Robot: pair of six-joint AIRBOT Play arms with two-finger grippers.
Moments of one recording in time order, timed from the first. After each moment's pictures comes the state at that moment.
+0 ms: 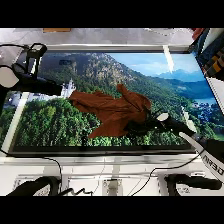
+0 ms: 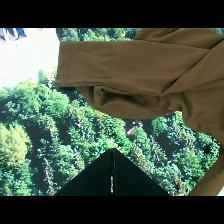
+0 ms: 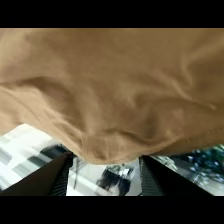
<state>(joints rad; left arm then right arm) -0.13 -1.15 1.43 1.45 -1.23 -1.34 0.24 -1.45 0.72 -0.53 0.87 1.26</state>
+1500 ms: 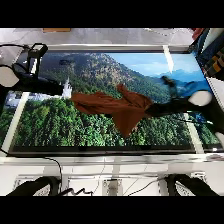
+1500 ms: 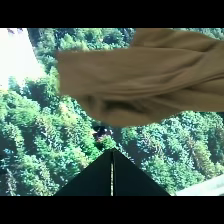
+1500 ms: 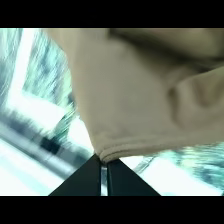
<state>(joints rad) -0.13 -1.16 1.43 1.41 -1.23 -1.34 0.00 -1.00 1.04 -1.00 1.22 1.29</state>
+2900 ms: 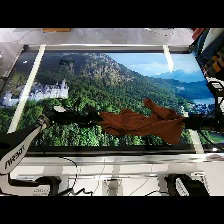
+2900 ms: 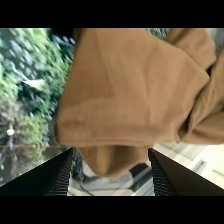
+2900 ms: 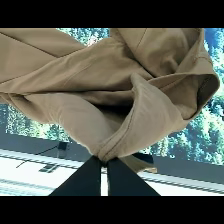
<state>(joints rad) -0.19 -1.54 0.86 0.42 -0.94 -1.14 -0.22 -0.68 1.00 -1.32 1.44 1.29</state>
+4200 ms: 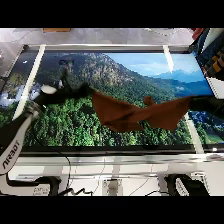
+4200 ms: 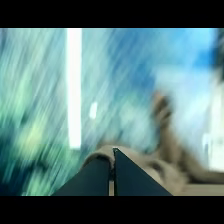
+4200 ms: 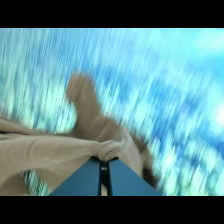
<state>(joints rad) -0.11 -1.52 1.23 0.35 -0.75 -1.11 -0.22 -0.68 1.00 -1.32 0.97 1.30</state>
